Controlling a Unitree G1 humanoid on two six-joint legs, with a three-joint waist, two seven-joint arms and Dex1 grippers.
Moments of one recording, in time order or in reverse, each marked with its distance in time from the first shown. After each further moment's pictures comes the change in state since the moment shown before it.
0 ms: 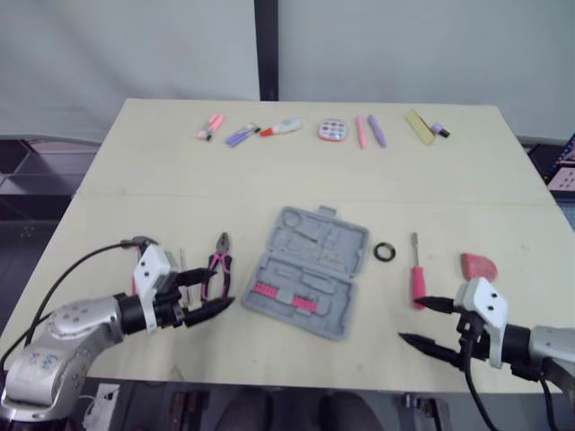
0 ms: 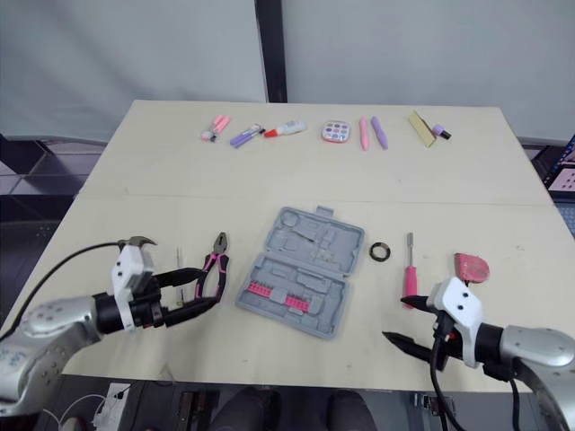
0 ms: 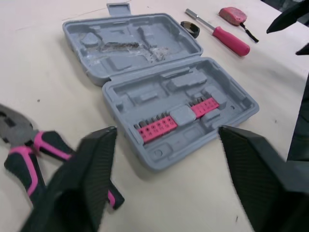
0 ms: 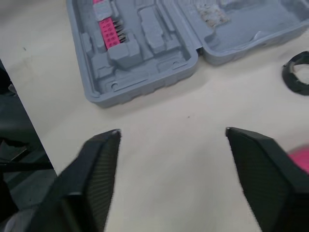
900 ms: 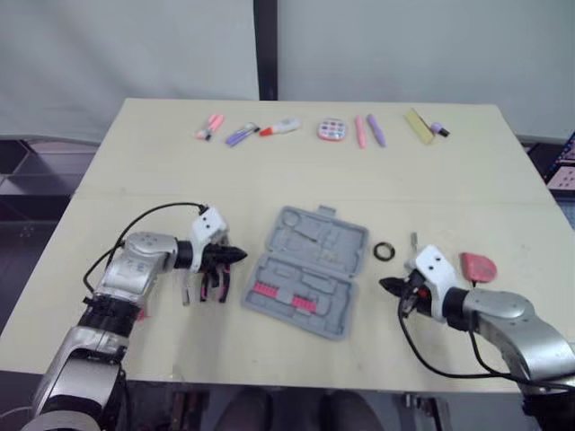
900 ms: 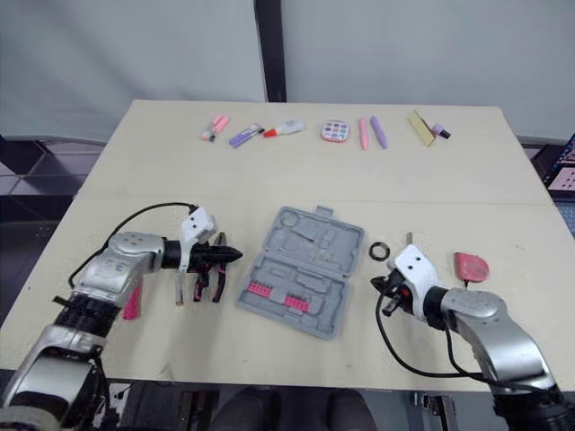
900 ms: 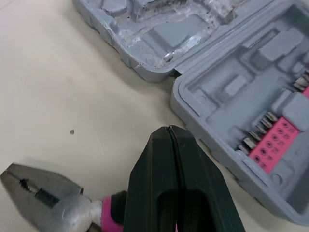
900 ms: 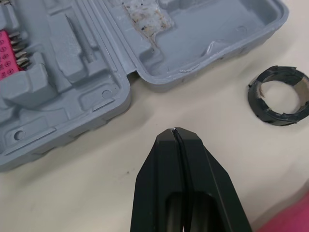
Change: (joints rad) left arm -0.594 -0.176 -0.405 0.814 0.439 -0.326 -0.126; right arm -0.367 0.135 0.322 0.190 -0.178 0.165 -0.259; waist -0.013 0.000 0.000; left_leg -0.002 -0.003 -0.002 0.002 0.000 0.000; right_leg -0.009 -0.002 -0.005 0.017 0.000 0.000
